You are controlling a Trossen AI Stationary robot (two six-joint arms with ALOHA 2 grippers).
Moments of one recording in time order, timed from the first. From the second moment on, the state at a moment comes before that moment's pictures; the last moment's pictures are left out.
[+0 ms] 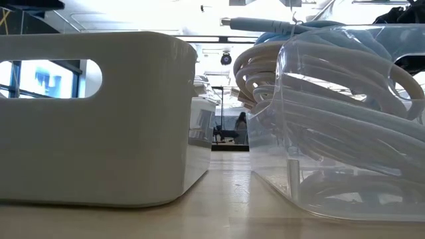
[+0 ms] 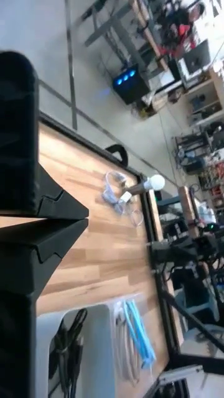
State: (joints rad) left arm 0.75 0.01 0.73 -0.88 0.49 0.38; right arm -0.02 0.05 0.01 0.03 0.05 0.20
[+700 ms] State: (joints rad) left arm 0.46 0.01 0.42 -0.36 0.15 0.41; right arm -0.02 0.05 0.01 0.03 0.05 0.20
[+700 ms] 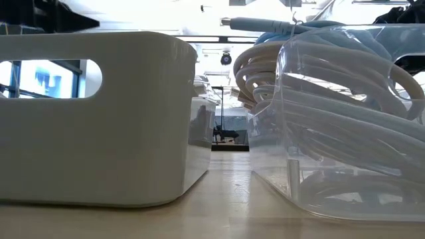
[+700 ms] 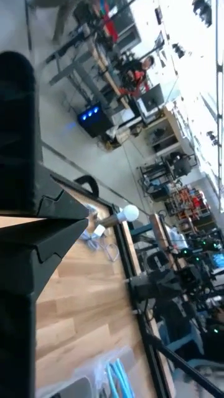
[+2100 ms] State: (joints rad) left arm 0.11 0.01 0.05 -0.05 -0.10 0.42; right arm -0.02 0.05 0.01 0.03 0.05 0.20
